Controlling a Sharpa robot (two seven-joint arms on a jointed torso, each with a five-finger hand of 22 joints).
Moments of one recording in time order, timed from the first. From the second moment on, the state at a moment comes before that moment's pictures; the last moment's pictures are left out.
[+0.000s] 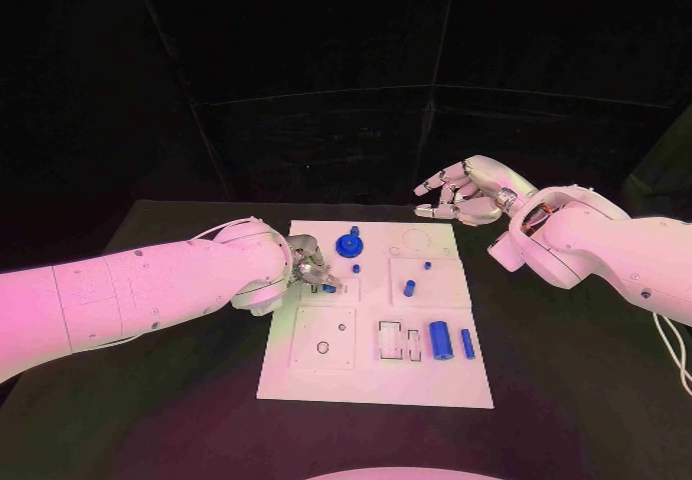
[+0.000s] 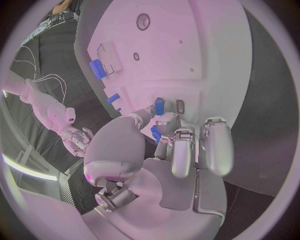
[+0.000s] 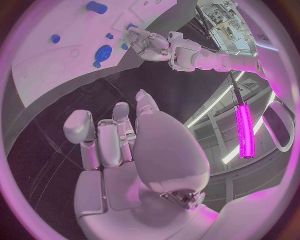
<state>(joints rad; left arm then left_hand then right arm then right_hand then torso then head) 1.33 -0.64 -0.20 1.42 -1.00 -0.06 -0.56 1.07 -0.03 0.55 0.03 0.08 0.89 0.05 0.65 0.59 1.31 -0.03 1.10 1.01 1.47 -0.09 1.57 1.31 0.07 1.46 0.02 1.39 1.27 1.28 -0.89 0.00 1.53 -0.96 -0.34 0.09 1.46 -0.04 -0.12 0.24 0.34 0.89 0.16 0.17 0.07 1.15 0.07 0.89 0.89 1.47 0.00 1.32 1.24 0.10 1.22 0.11 1.30 1.06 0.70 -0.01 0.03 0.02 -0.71</state>
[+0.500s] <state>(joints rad) 1.33 -0.62 -0.20 1.40 -1.00 -0.05 -0.57 0.97 -0.07 0.64 -0.05 0.08 0.91 0.04 0.67 0.59 1.32 -0.03 1.11 1.01 1.47 -0.09 1.57 1.31 0.07 1.46 0.02 1.39 1.28 1.28 -0.89 0.00 1.53 -0.96 -0.34 0.09 1.46 -0.03 -0.12 0.24 0.34 0.89 0.16 0.17 0.07 1.15 0.07 0.89 0.89 1.47 0.00 1.32 1.24 0.10 1.22 0.11 1.30 1.06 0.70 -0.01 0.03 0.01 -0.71</state>
